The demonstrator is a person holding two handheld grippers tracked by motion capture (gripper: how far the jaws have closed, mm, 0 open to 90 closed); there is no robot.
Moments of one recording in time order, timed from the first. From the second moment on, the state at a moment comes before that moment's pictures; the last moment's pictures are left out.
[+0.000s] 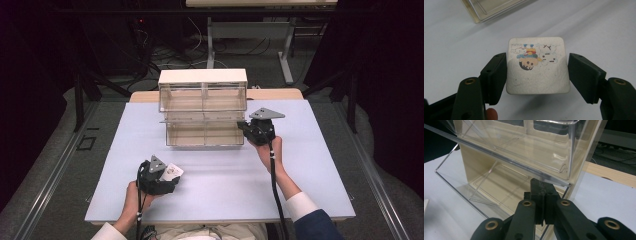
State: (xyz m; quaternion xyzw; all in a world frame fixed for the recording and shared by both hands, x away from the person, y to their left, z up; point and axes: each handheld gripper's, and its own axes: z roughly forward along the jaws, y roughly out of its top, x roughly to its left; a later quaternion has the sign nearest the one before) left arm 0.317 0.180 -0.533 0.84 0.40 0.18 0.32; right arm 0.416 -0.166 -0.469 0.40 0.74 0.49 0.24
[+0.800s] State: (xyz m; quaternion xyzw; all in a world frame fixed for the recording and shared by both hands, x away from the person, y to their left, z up) left arm 0.322 0.173 -0.507 0.83 0.38 0.21 0.34; right arm 0.417 -0.168 -0.468 0.40 0.74 0.49 0.24
